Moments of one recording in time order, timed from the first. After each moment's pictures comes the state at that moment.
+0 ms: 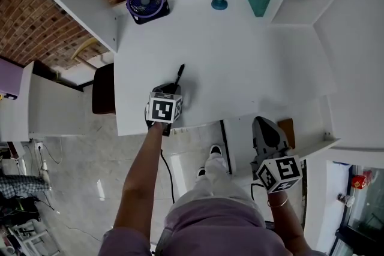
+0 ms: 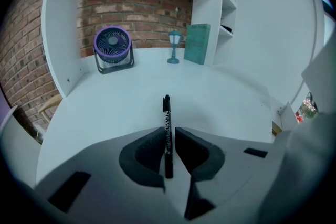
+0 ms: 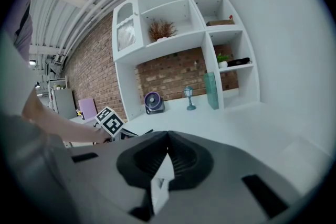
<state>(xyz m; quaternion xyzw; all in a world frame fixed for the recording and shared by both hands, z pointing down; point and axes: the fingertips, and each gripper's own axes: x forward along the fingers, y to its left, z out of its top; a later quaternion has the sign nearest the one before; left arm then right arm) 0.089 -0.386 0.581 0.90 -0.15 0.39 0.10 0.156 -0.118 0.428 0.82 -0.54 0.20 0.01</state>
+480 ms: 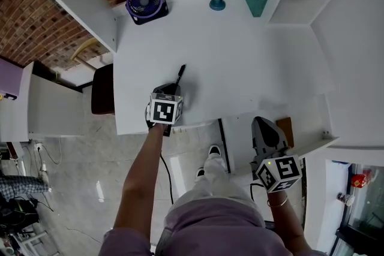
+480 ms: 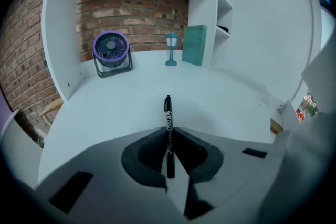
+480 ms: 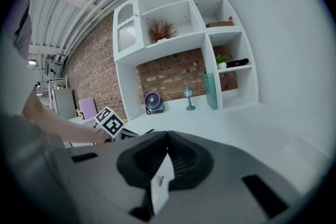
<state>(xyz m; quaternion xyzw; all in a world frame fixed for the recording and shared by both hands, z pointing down) 0.088 -0.377 0.575 0.91 -0.15 0.39 0.08 0.152 -0.110 0.424 0.82 -0.53 0.20 0.01</state>
